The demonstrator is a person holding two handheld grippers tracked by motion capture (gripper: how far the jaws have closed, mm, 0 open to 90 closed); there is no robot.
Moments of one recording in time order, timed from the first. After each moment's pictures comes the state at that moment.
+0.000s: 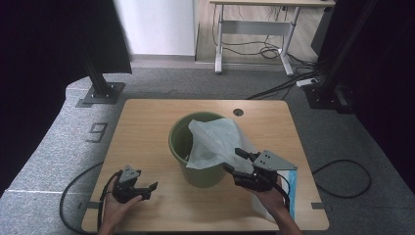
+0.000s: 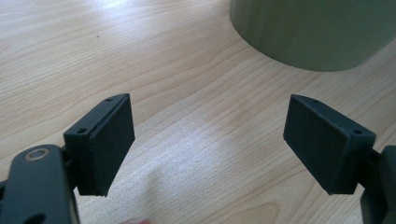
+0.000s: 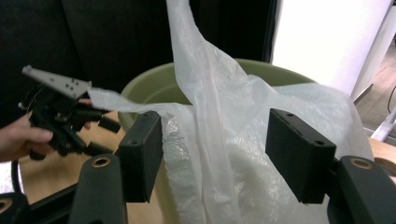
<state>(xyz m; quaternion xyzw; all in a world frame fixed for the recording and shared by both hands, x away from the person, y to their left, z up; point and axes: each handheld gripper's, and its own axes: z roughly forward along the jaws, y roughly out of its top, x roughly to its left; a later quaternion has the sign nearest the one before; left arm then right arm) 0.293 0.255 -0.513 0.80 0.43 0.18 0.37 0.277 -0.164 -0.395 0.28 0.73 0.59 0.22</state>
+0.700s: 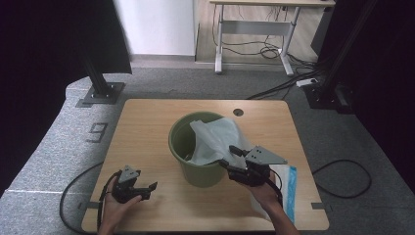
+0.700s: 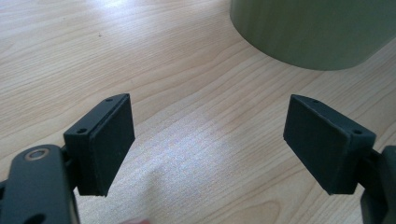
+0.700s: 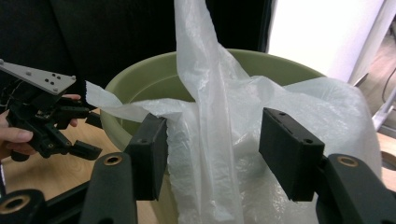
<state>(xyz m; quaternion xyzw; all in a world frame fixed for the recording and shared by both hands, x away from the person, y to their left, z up) 0.293 0.257 -0.513 0.80 0.43 0.18 0.37 0.292 -0.148 -0.396 0.30 0.73 0.57 0.22</state>
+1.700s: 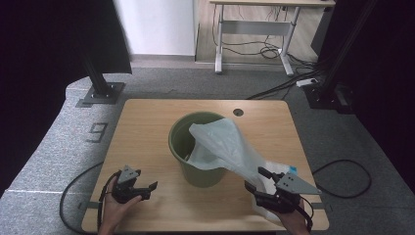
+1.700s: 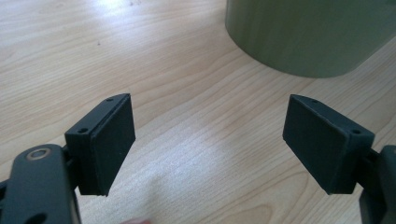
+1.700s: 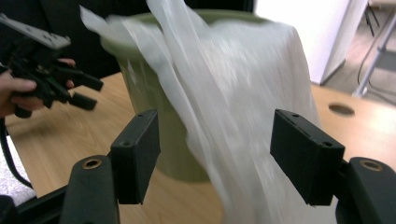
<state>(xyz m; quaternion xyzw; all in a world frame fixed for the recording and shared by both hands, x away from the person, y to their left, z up) 0.290 0.256 -0.508 0.80 0.43 0.18 0.39 0.236 -0.221 -0.435 0.33 0.73 0.56 0.23</state>
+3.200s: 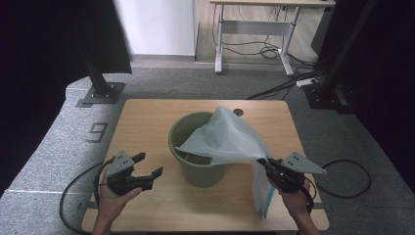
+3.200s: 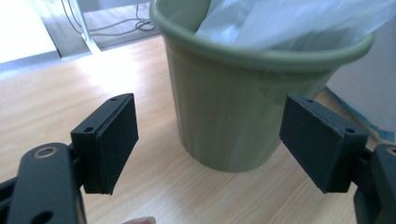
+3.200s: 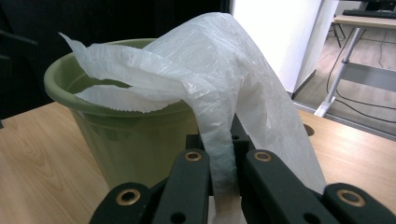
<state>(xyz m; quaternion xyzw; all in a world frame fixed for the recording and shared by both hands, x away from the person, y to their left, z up) 0.269 0.225 -0.393 0.77 0.37 0.21 0.48 0.274 -0.225 -0.397 0.34 0.71 0.55 0.27</state>
